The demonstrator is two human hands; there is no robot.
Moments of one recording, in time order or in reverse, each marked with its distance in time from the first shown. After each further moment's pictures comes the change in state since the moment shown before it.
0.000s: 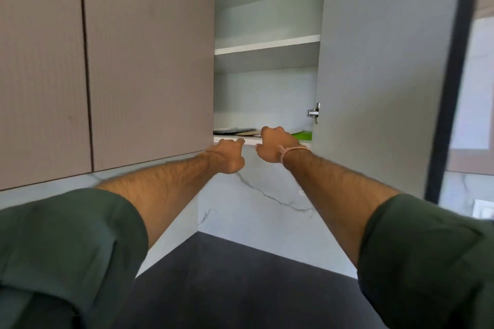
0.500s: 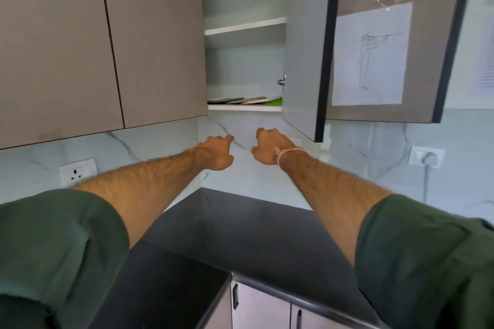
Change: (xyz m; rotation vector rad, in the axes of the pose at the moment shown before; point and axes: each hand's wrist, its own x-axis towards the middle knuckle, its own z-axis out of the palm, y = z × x) left_hand -0.214 0.079 -0.019 -0.018 -0.143 -0.055; right_hand -0.227 0.014 -0.055 0.079 -0.150 -0.004
